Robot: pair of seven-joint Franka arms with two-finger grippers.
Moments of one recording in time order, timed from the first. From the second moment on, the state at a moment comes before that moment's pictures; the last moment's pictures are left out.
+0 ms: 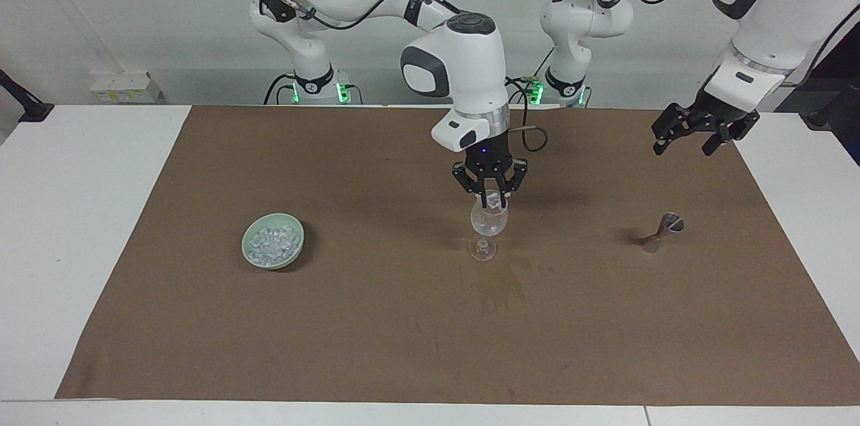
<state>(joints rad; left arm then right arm) -0.10 0.06 0.05 -1.53 -0.05 1.61 0.01 0.21 0.59 0.63 -1.30 -0.46 2.13 1.03</state>
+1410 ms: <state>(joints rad) -0.10 0.06 0.05 -1.52 0.02 1.61 0.03 0.20 0.56 0.63 -1.30 -0.47 2.14 1.10</state>
